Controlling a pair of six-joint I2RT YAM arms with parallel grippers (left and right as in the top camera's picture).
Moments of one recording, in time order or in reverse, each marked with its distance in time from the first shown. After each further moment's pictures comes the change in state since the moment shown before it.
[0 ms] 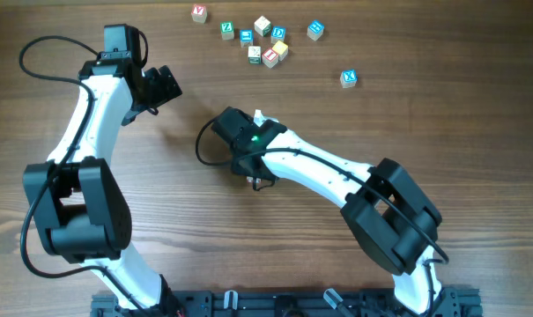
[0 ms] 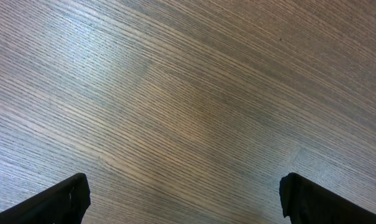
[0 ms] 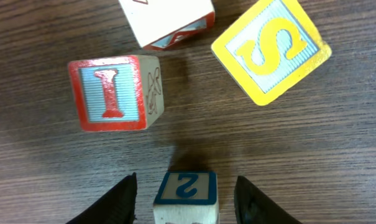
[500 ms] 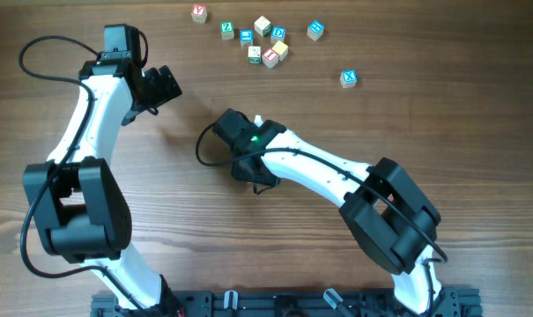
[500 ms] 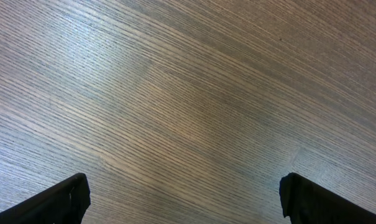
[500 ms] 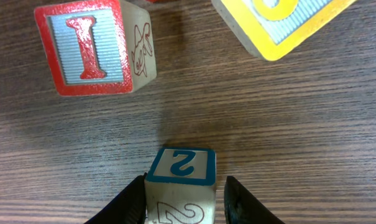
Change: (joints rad) left arm 0.000 0.000 0.000 0.000 0.000 0.000; right arm 0.000 0.004 0.000 -0.042 -0.081 0.001
